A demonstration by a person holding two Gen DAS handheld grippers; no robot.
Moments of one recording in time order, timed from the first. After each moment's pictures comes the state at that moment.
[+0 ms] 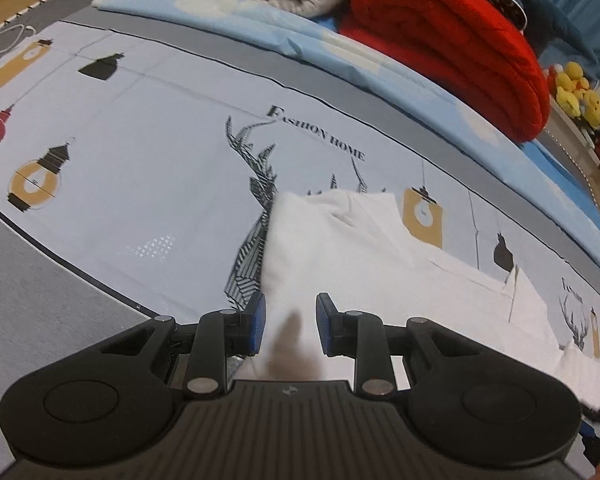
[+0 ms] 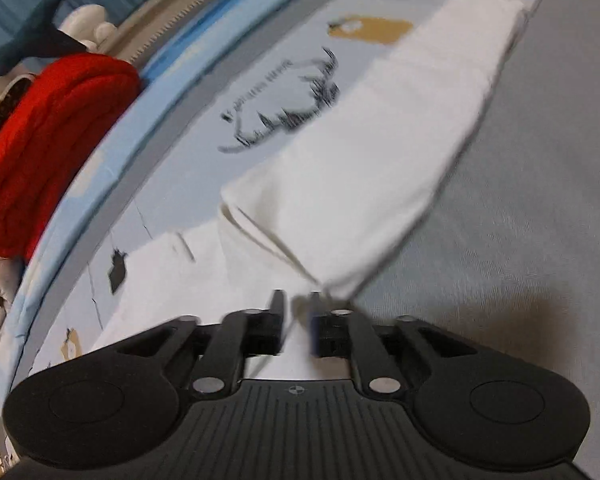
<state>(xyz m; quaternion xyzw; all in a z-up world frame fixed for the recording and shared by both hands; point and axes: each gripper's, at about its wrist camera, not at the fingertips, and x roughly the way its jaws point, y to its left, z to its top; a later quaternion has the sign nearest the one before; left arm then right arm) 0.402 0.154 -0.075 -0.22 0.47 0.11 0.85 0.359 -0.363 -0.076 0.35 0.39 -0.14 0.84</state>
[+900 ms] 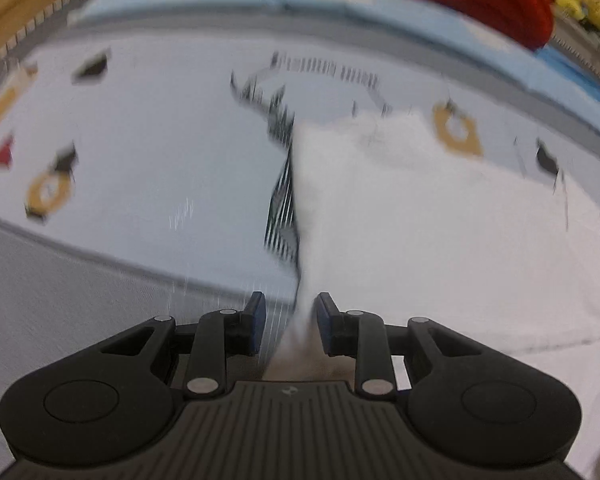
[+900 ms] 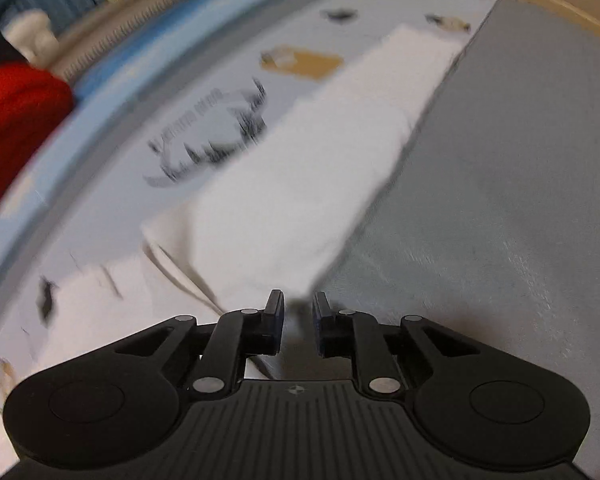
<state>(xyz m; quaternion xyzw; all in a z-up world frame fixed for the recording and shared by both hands) 0.397 0.140 -0.095 -0.09 0.52 0.11 0.84 0.351 -0.362 -0.052 0.29 0.36 -0.25 0.85</state>
